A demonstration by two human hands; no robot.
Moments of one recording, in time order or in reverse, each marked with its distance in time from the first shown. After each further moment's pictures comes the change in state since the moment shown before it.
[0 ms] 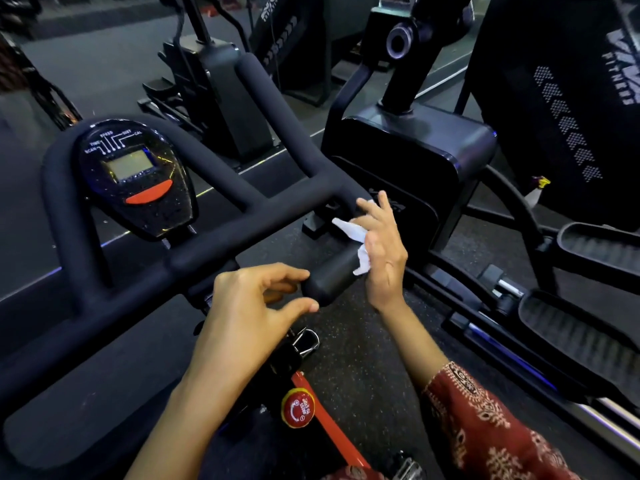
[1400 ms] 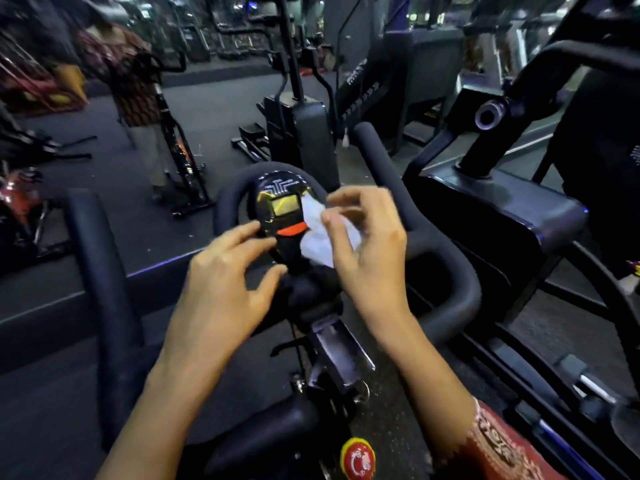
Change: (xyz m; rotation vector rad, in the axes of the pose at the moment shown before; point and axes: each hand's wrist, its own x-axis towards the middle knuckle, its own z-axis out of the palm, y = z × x) left_hand 0.010 -0.028 -0.121 0.532 0.465 0.280; right_hand 0.033 -0.154 0.107 0.049 -0.129 -0.187
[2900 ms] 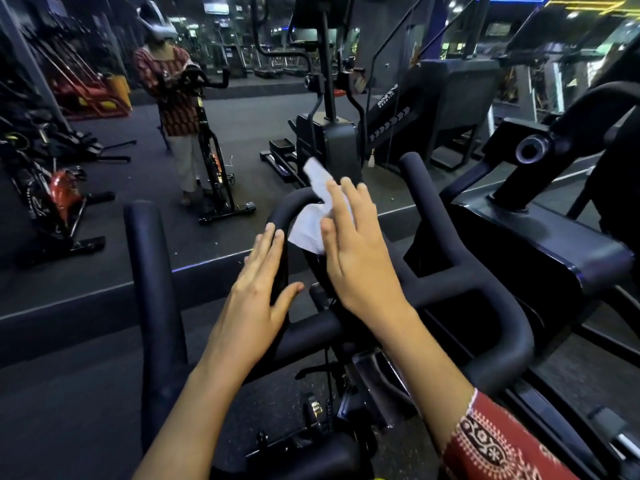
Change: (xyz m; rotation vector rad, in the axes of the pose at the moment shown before) left_hand -0.002 -0.058 0.026 -0.142 -0.062 -0.083; right_hand 0.023 0.018 0.064 -0.283 -0.360 -0.067
